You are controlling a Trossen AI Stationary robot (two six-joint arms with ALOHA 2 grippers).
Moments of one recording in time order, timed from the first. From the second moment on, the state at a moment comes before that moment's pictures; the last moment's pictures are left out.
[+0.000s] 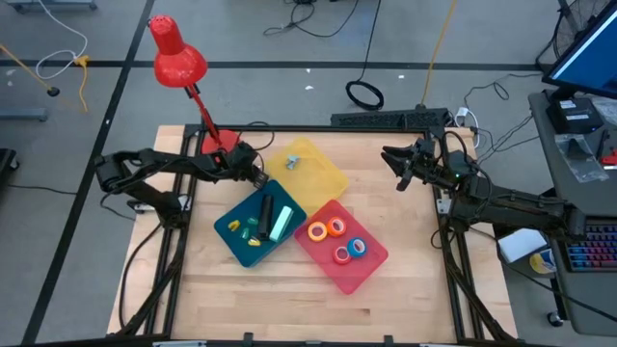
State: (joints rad) left arm 0.56 1.49 0.50 -0.07 -0.08 -0.40; right arm -0.40 0.58 0.35 0.33 0.05 0.34
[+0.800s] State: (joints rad) left arm 0.54 1.00 0.57 -0.25 -0.07 -0.46; right arm -0.40 0.58 0.35 0.33 0.05 0.35
